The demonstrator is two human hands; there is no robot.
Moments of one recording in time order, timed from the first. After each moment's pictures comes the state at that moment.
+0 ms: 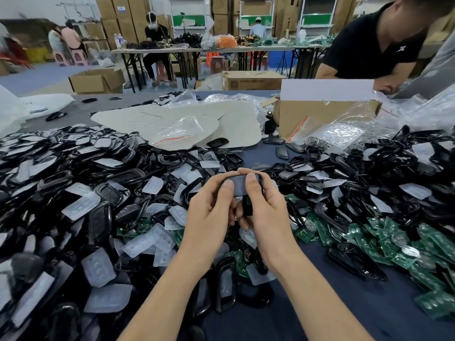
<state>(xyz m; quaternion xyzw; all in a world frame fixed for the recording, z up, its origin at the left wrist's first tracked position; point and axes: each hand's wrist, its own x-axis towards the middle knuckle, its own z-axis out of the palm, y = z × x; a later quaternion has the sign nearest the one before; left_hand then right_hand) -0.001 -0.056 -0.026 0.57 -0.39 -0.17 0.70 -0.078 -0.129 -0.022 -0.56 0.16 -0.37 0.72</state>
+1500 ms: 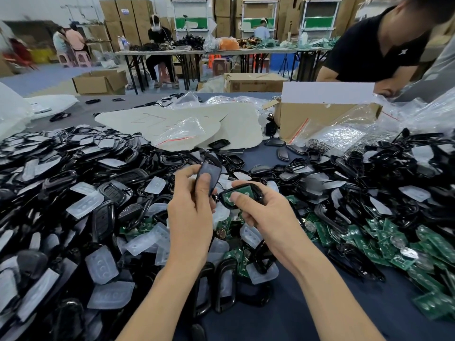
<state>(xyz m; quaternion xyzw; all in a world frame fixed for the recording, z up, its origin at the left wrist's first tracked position) 0.013 -0.048 -0.031 0.67 -0.33 0.05 0.67 -0.085 -0.150 -0.032 -0.63 0.17 -0.29 0.70</state>
